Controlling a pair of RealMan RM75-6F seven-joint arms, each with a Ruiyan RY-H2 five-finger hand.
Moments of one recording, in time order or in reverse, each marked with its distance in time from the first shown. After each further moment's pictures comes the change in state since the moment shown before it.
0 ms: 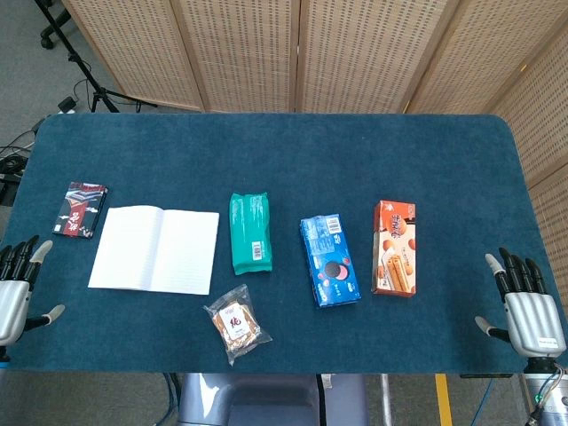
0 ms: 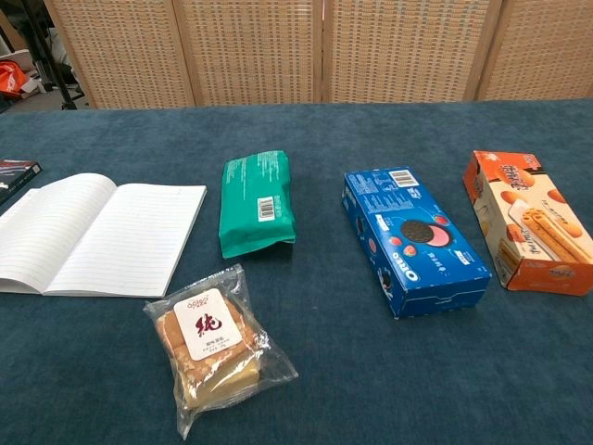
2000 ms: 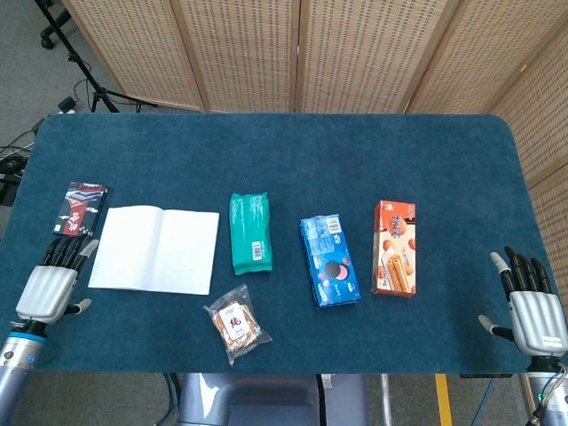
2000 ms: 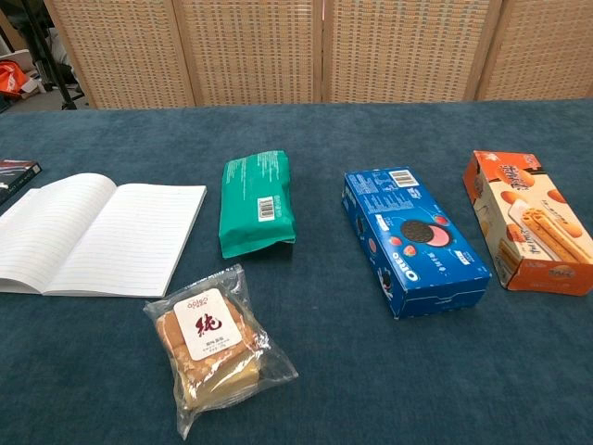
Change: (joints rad) left arm -0.147 -0.125 0.006 0.199 -0.017 -0.232 0.075; right arm 0.000 0.000 0.011 0.001 0.023 -0.005 0.006
